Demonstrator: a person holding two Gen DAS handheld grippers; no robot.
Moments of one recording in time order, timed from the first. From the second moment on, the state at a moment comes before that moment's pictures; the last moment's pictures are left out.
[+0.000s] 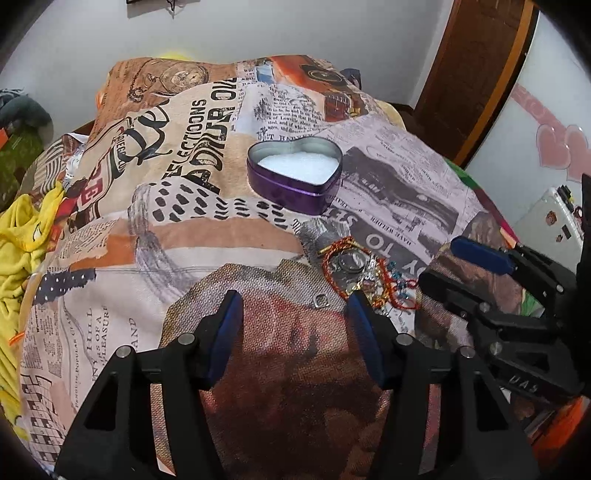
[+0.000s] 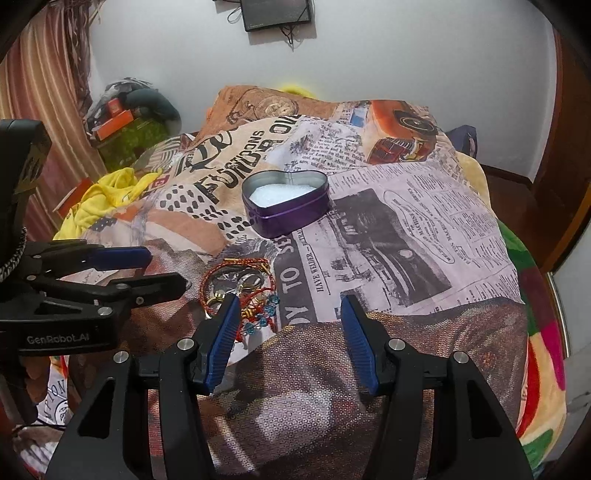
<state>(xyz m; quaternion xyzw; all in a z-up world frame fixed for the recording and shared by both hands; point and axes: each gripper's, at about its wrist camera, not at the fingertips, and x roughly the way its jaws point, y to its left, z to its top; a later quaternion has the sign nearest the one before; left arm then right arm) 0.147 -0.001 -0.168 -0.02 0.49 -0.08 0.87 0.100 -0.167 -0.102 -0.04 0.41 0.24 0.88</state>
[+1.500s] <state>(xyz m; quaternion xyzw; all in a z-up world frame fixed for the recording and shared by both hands) 0.148 -0.010 -0.174 0.01 0.48 -0.12 0.87 0.099 -0.155 -0.108 -0.04 0.43 0.27 0.86</state>
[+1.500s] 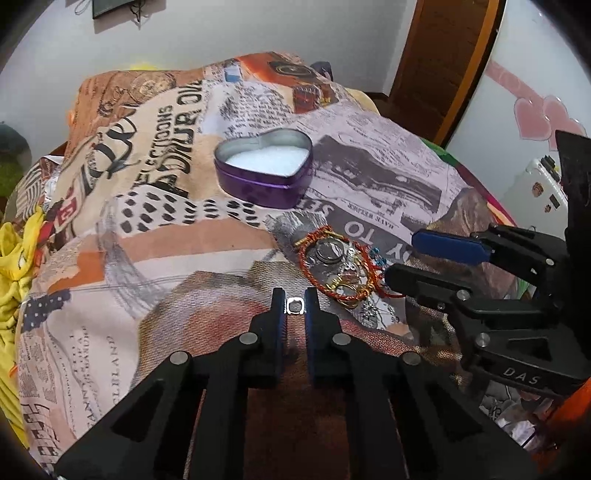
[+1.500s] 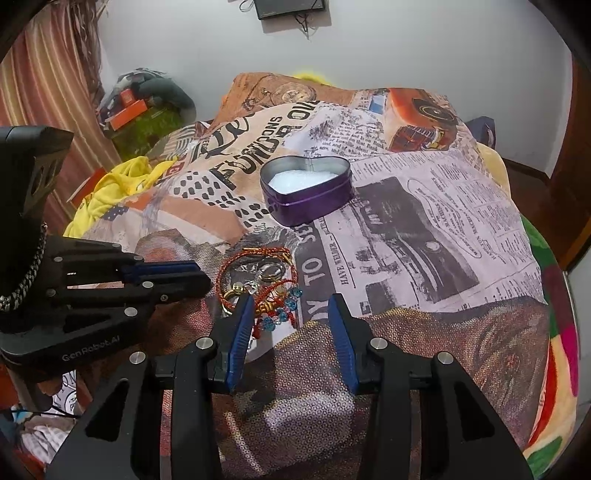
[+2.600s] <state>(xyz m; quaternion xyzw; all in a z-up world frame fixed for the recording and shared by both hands) 0.125 0.019 -0.146 -0.02 0.43 -0.10 0.90 0.102 -0.148 -0.110 -0.05 0.44 0.25 0.86</state>
